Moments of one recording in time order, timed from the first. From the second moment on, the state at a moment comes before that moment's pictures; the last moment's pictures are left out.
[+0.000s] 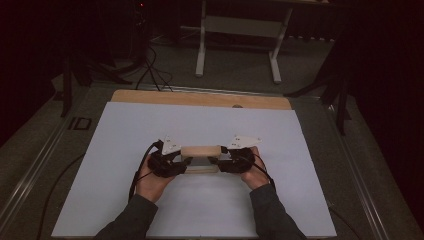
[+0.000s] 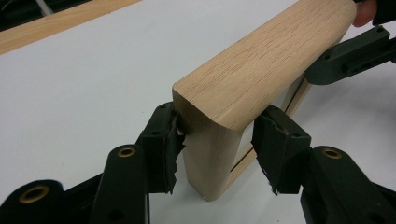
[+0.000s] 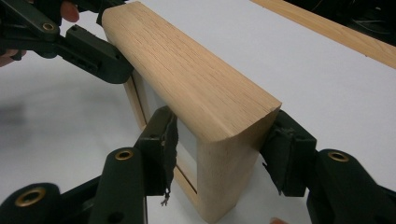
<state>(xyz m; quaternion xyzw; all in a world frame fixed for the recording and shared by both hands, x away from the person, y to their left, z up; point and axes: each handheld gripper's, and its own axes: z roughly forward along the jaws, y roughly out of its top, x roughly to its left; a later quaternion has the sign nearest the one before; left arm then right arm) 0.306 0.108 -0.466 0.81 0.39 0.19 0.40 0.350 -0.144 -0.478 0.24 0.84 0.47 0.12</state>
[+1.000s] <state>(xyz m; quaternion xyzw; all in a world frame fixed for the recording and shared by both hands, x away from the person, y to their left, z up) 0.326 0.121 -0.466 0.80 0.42 0.18 0.40 0.364 -0.127 -0.477 0.27 0.83 0.48 0.12</state>
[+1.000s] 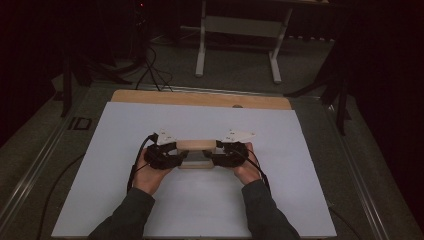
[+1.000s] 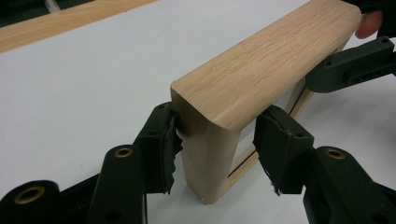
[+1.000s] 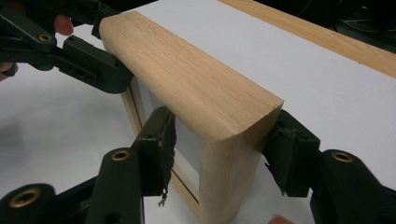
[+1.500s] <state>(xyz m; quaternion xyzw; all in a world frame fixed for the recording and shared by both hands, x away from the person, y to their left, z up) 0.336 0.110 -0.466 0.79 0.42 0.18 0.41 0.370 -0.135 -0.479 0.29 0.82 0.48 0.12</state>
